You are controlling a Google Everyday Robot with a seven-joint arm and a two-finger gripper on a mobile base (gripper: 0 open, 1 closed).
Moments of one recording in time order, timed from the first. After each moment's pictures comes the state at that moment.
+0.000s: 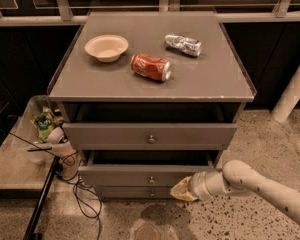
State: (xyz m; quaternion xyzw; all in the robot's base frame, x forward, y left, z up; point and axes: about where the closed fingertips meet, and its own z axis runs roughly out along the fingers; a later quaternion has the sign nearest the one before) arm 0.503 -0.128 0.404 -0.55 0.71 0.28 0.32
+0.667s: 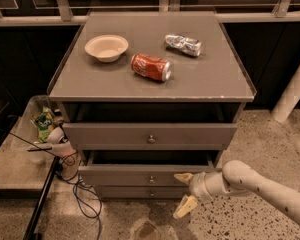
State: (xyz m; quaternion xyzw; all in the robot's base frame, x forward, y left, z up) arm 0.503 -0.127 0.404 -0.55 0.71 0.28 0.32
